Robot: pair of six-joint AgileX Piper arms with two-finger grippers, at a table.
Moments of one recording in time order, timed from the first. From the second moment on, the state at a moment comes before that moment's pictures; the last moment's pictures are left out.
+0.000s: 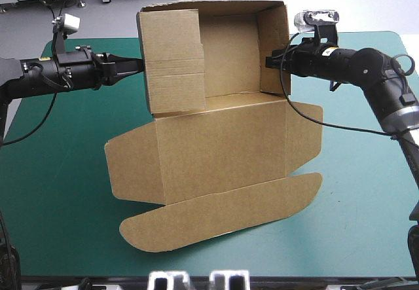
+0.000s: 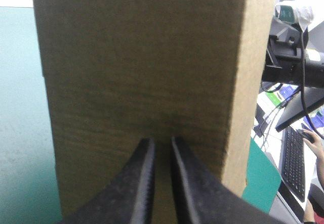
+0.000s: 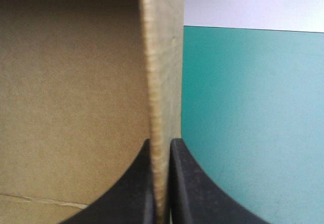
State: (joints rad) left arm 0.12 1.39 -1.50 -1.17 1.23 0.59; right arm 0.20 1.51 -1.51 0.60 0.66 -0.37
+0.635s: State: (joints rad) left arm 0.02 1.39 -1.50 -1.17 1.23 0.62; right arm 0.20 1.51 -1.51 0.53 0.65 -0.31
